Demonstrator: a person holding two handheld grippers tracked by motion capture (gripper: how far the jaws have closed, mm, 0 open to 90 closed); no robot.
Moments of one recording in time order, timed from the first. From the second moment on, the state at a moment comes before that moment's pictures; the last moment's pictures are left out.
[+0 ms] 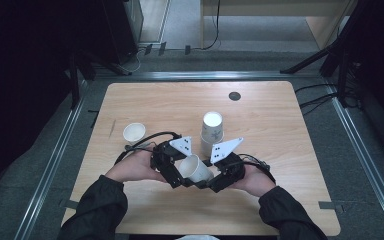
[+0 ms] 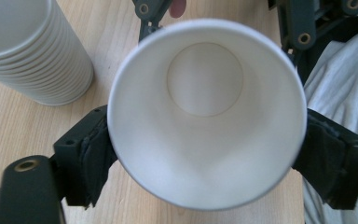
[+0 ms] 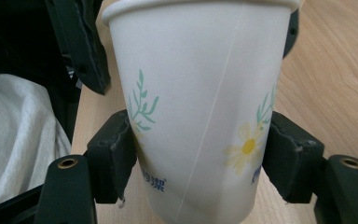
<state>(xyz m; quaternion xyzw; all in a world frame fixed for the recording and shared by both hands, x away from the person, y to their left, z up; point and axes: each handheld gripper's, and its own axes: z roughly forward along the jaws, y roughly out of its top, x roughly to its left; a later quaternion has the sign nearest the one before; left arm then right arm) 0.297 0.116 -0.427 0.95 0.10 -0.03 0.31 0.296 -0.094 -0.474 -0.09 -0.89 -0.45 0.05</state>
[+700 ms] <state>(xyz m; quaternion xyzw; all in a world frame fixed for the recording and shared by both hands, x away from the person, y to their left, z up) 0.301 0.129 -0.434 0.89 0.14 -0.05 0.42 0.299 -0.104 -0.468 -0.10 -0.87 -0.47 0.05</state>
